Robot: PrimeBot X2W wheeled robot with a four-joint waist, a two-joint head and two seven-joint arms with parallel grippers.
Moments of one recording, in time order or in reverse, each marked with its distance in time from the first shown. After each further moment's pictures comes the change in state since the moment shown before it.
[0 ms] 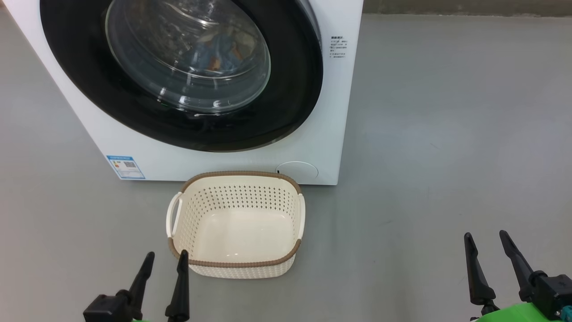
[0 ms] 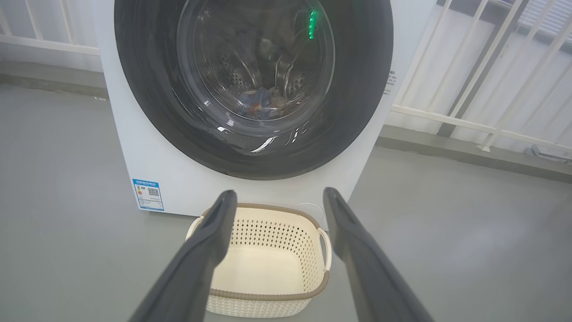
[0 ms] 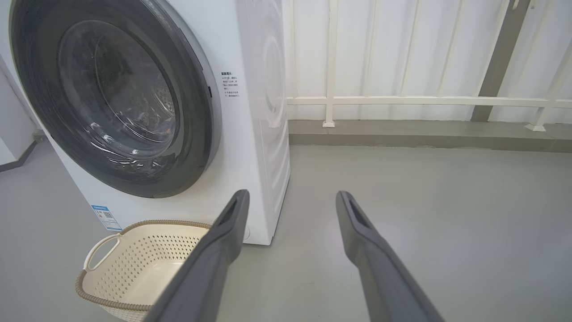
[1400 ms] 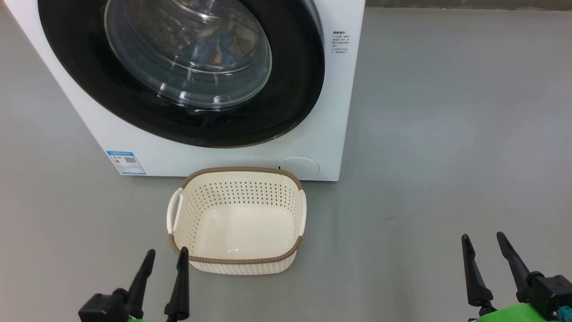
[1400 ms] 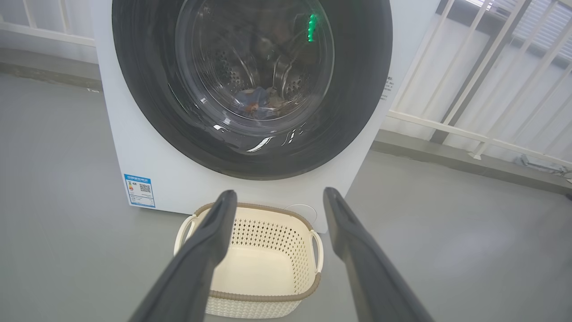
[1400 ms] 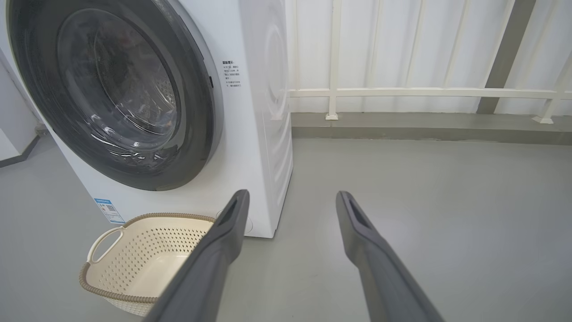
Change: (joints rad) left arm 0.000 0.014 -0.019 -0.022 -0.062 0.000 0.000; right arm -0.001 0.000 0.007 0.012 0.000 0.000 0.000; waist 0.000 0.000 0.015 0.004
